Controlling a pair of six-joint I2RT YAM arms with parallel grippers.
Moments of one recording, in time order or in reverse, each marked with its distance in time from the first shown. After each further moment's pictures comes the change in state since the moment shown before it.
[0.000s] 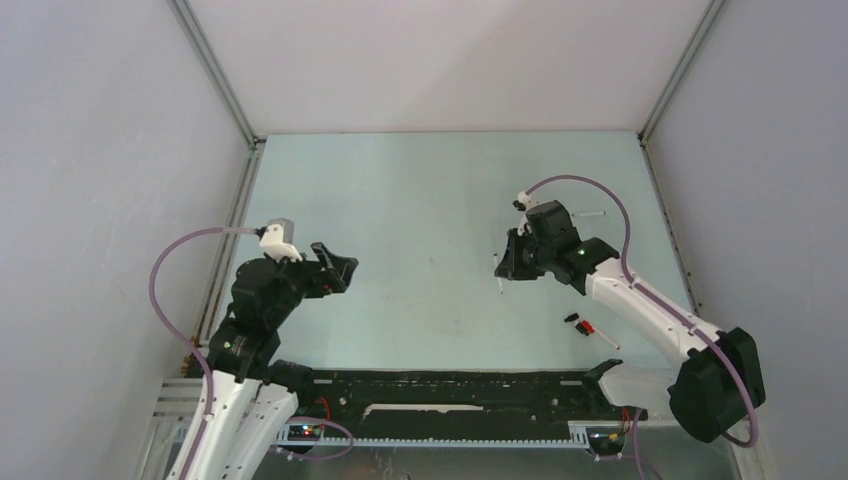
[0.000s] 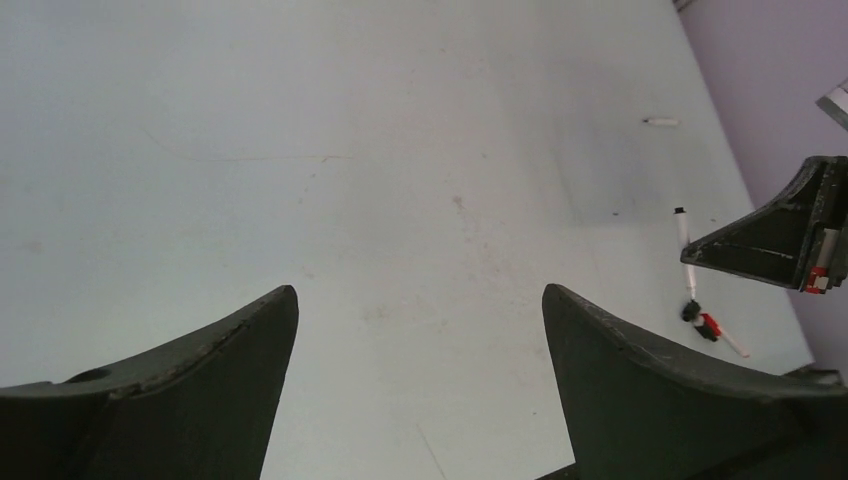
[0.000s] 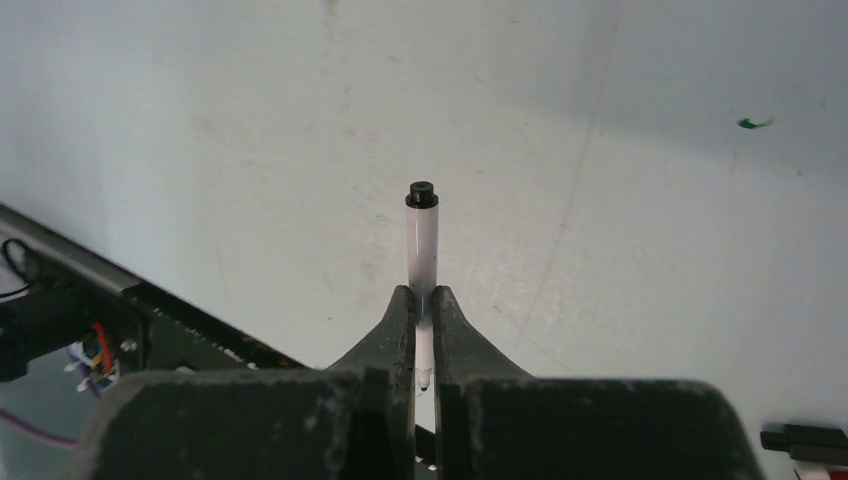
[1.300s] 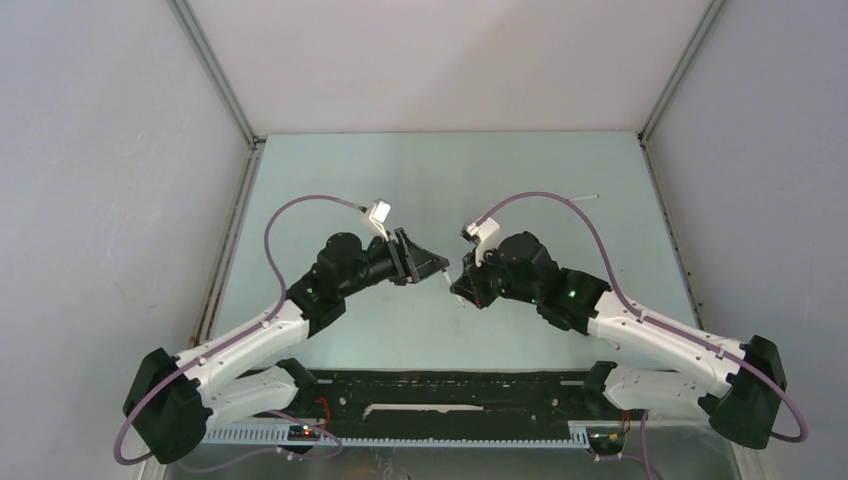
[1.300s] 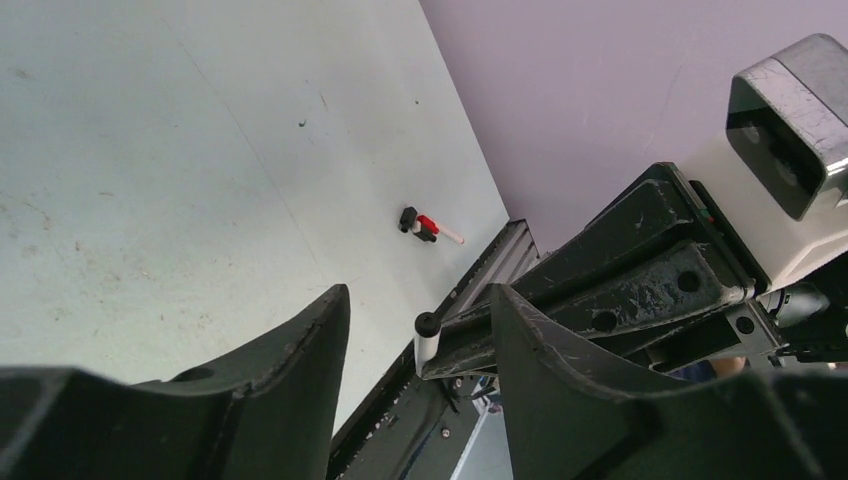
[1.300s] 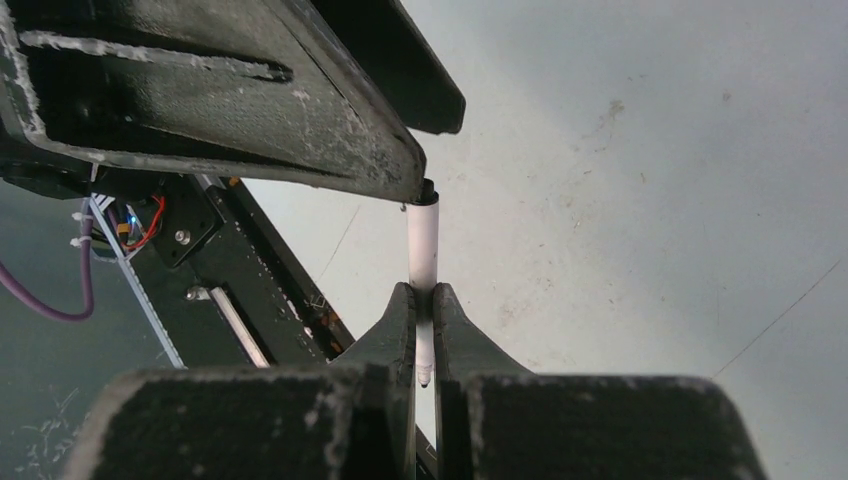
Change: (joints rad) left arm -0.468 0.550 -0.059 0.774 0.175 -0.451; right arm 0.415 -0.157 -0.037 0.257 0.054 -0.187
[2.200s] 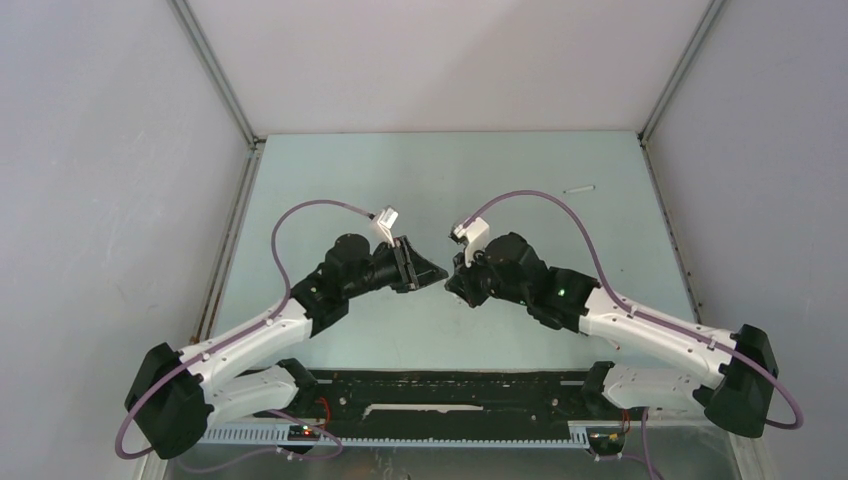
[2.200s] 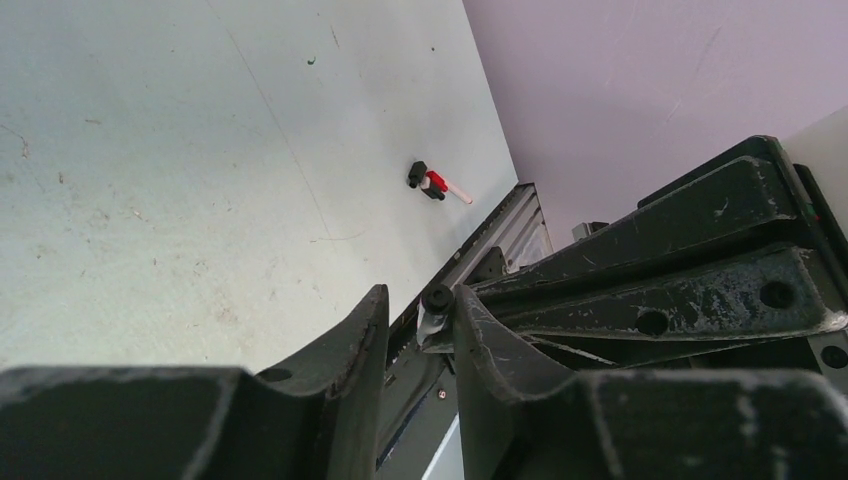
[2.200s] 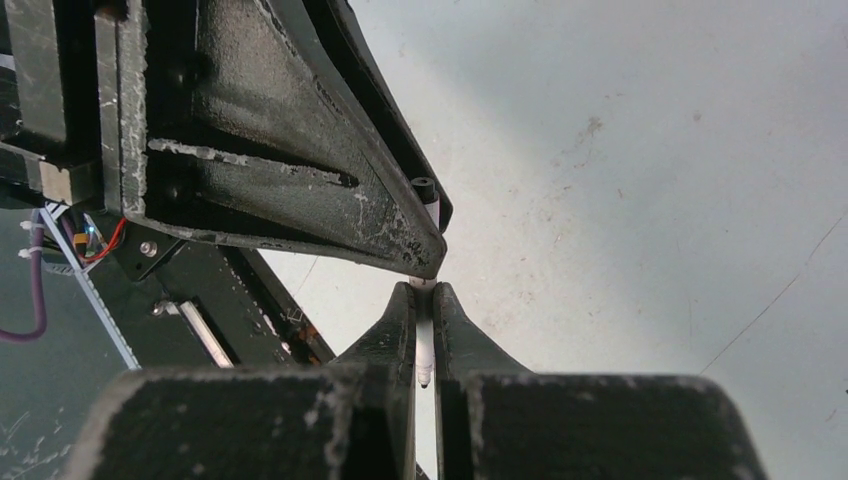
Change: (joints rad) left arm -0.023 0.030 0.005 -0.076 0.034 -0.033; right arm 0.062 0.055 0.048 -0.008 0.105 -0.033
